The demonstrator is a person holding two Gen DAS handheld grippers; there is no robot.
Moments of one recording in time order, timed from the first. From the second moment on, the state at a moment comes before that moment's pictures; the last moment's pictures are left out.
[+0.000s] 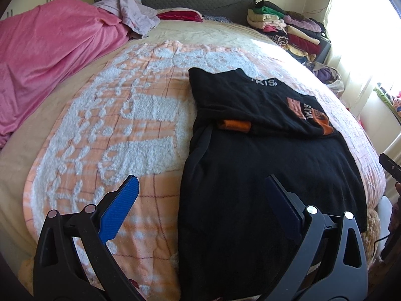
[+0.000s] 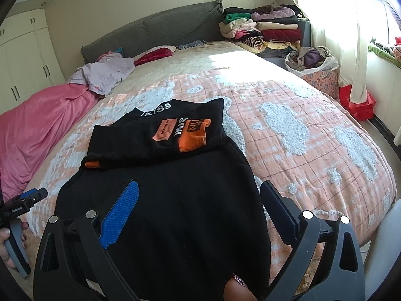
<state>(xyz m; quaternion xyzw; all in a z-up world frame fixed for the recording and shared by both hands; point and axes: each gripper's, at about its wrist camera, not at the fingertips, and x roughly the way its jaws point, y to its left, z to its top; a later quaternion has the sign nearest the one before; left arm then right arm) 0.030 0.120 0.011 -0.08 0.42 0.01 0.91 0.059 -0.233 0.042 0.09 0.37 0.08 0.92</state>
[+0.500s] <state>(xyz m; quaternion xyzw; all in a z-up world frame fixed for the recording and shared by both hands) 0.012 0.122 -0.018 -0.07 0.46 0.02 0.89 0.043 -0.249 0.020 0.09 0.40 0.07 0.91</state>
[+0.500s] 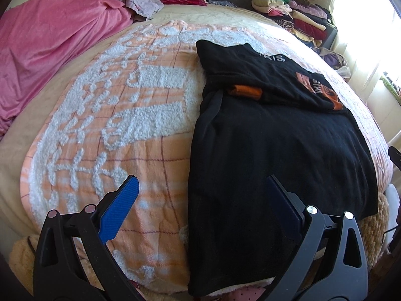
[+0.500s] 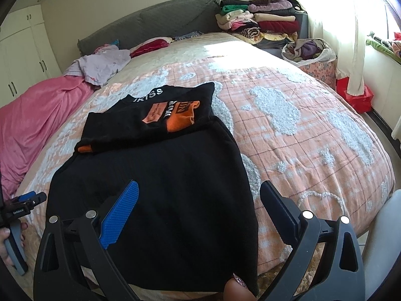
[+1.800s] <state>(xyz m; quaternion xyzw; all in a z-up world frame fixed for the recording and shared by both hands) -0.030 0.126 -0.054 -0.12 0.50 -0.06 0.85 0.007 -0.279 -0.062 0.11 0.52 0.11 0.84</state>
